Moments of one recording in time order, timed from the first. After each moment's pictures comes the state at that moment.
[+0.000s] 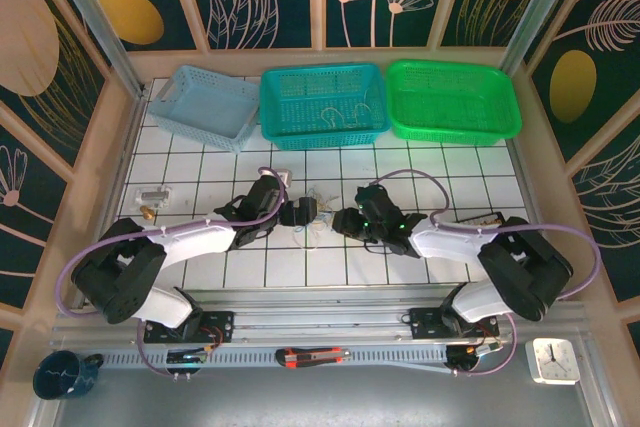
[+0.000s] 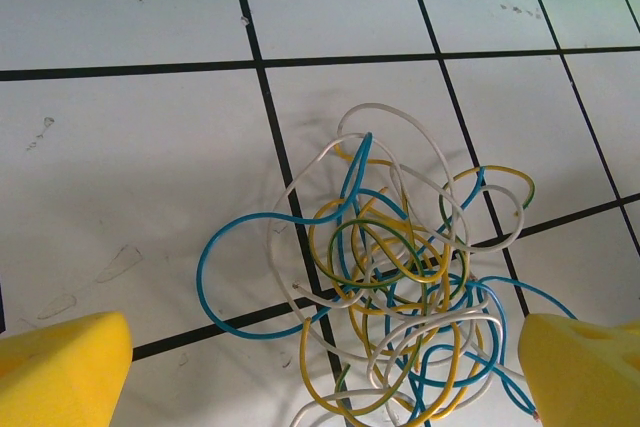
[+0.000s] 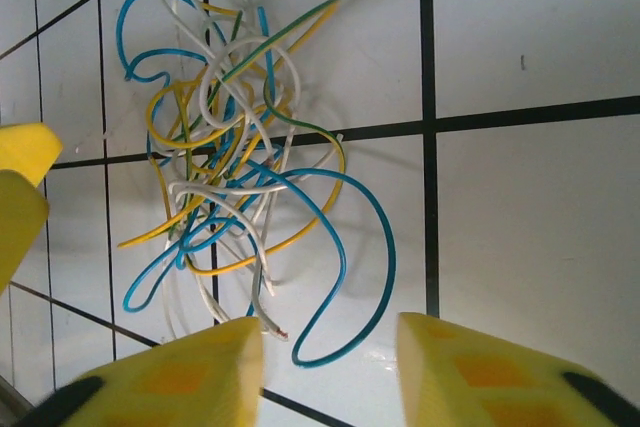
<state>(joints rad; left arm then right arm) -0.72 1.46 0.62 0.09 -0.03 -0.60 0.80 1.41 0.54 0.07 -0.11 0.95</state>
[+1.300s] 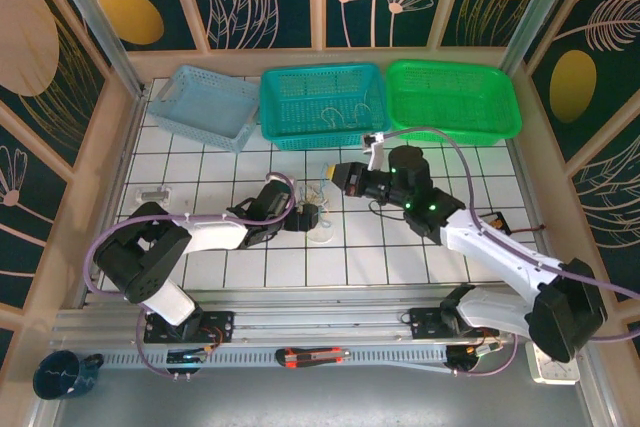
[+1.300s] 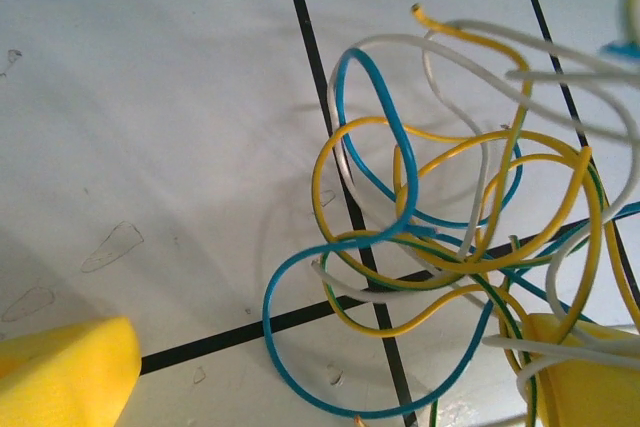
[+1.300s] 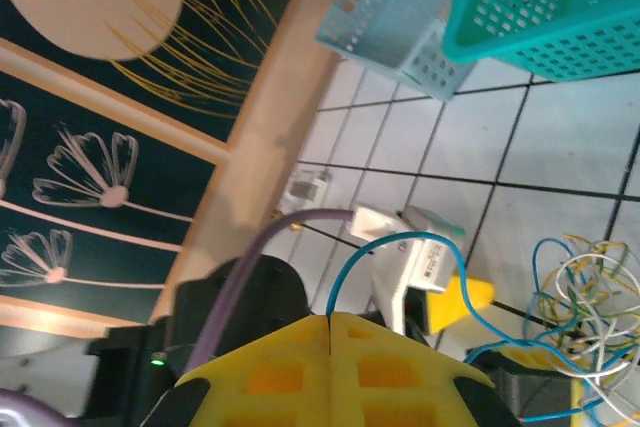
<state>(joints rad) -0.73 1.60 0.62 0.15 -0.06 -0.58 0.68 1.13 0.76 0.12 -0.39 0.83</state>
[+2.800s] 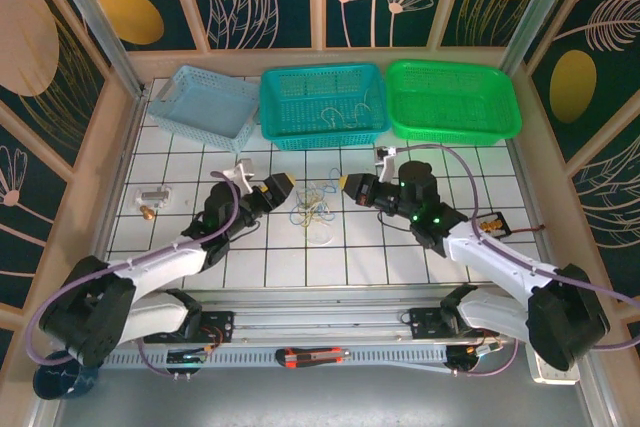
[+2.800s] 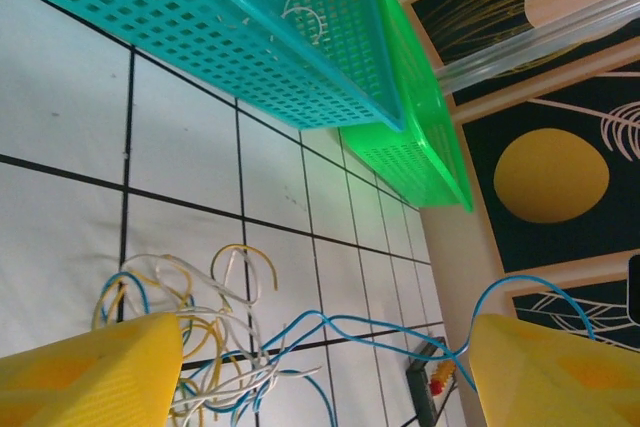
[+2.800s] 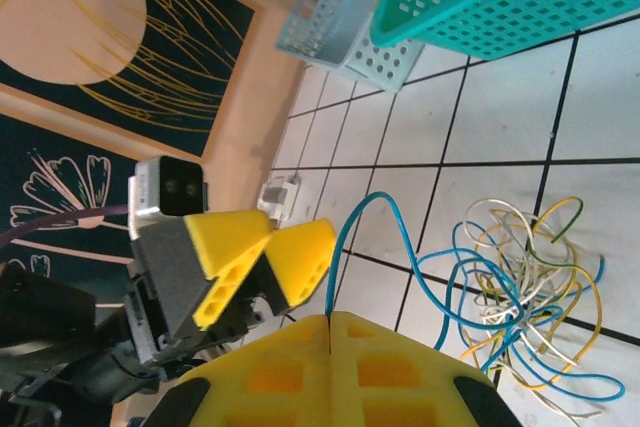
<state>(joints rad) -0.57 1.21 0.38 0.57 0.17 -1.07 0.62 1.09 0.57 0.26 -0.39 0.89</state>
